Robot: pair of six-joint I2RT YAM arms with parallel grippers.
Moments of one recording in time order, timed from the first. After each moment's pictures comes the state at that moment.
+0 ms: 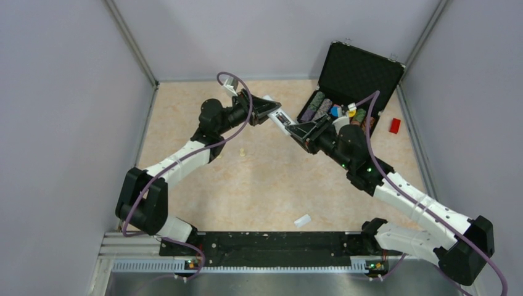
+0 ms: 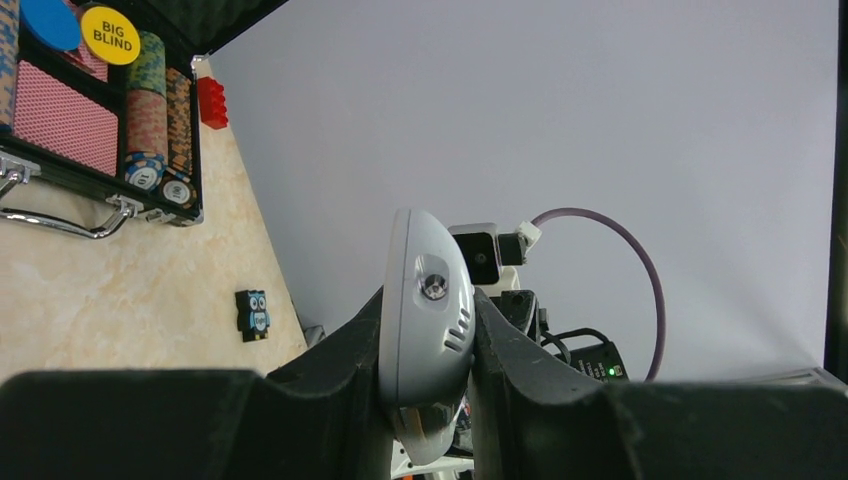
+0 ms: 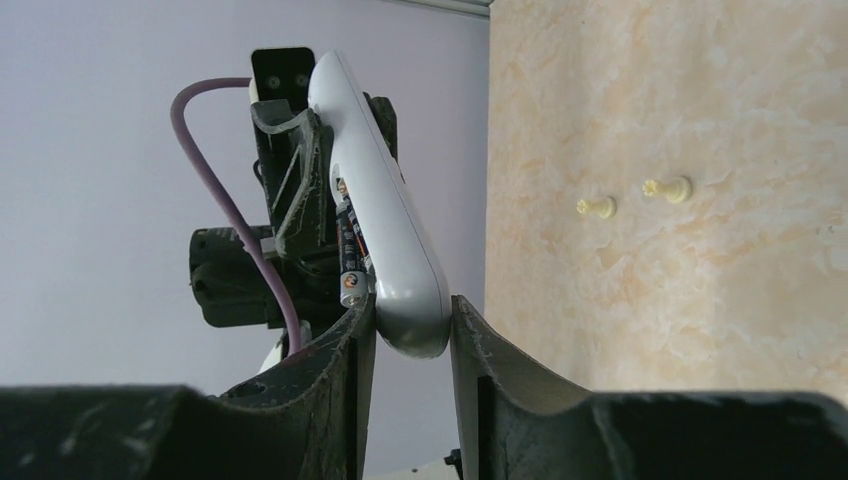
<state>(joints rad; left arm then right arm) -0.45 1.48 0.97 0.68 0.59 -1.44 0.71 1.00 0.81 0.07 0.04 1.32</state>
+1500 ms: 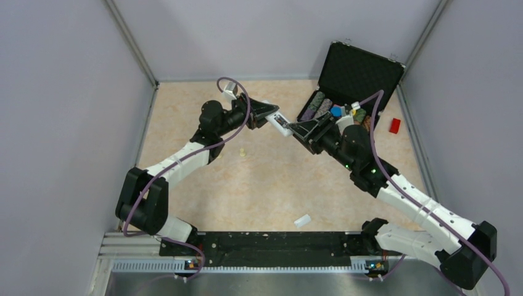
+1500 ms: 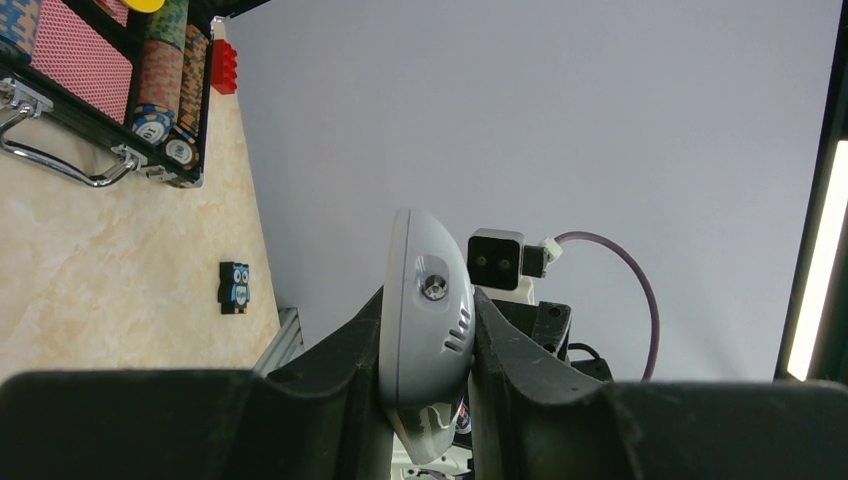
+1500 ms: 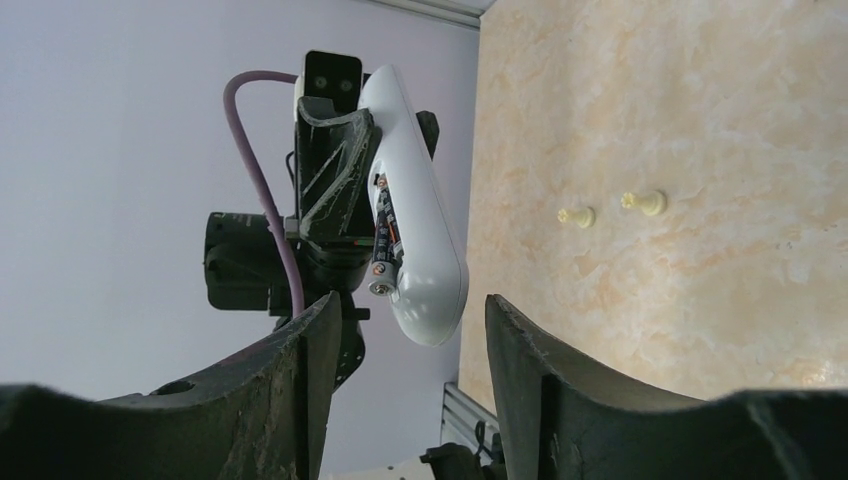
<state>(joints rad) -0.43 1.48 0.94 0.63 0.59 -1.54 0.70 0.96 0.82 0.02 0.04 1.25</state>
